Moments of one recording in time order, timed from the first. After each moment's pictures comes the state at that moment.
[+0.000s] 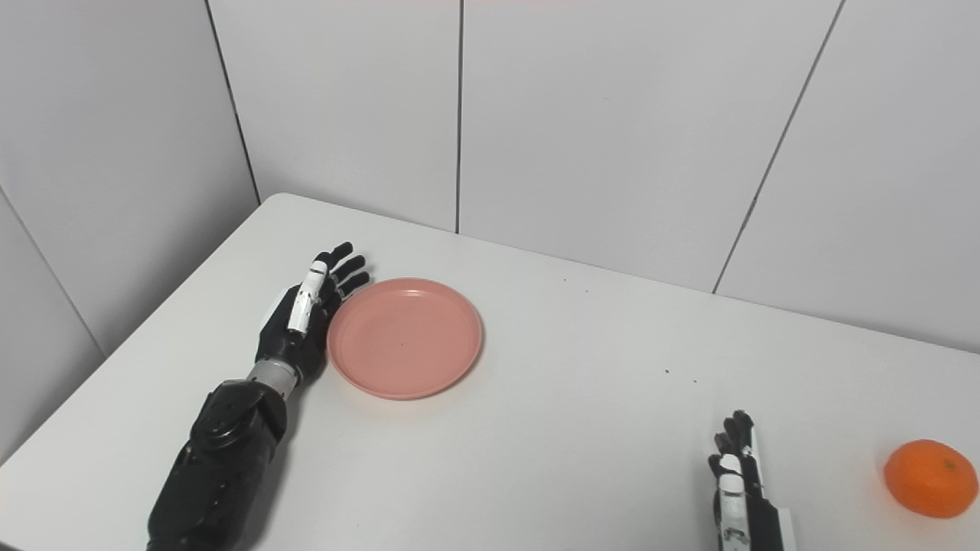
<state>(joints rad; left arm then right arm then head) -0.32 0.18 0.21 0.20 -0.30 0.18 -0.05 0.05 0.00 0.04 -0.12 0.05 -0.06 0.03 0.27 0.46</state>
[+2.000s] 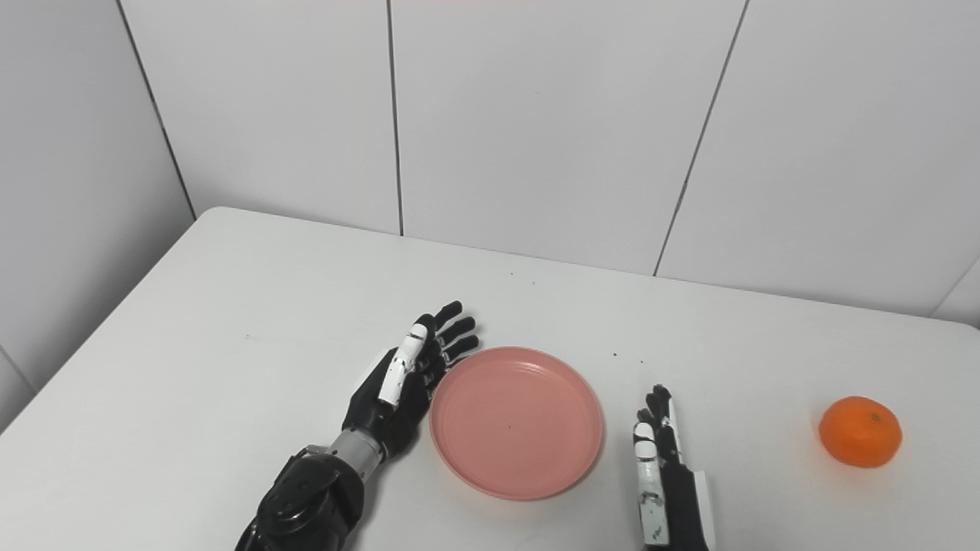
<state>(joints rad) -0.21 -0.05 -0.05 0.00 -0.26 0.27 -0.11 0.06 0.09 0.09 -0.16 -0.08 0.01 -0.02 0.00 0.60</state>
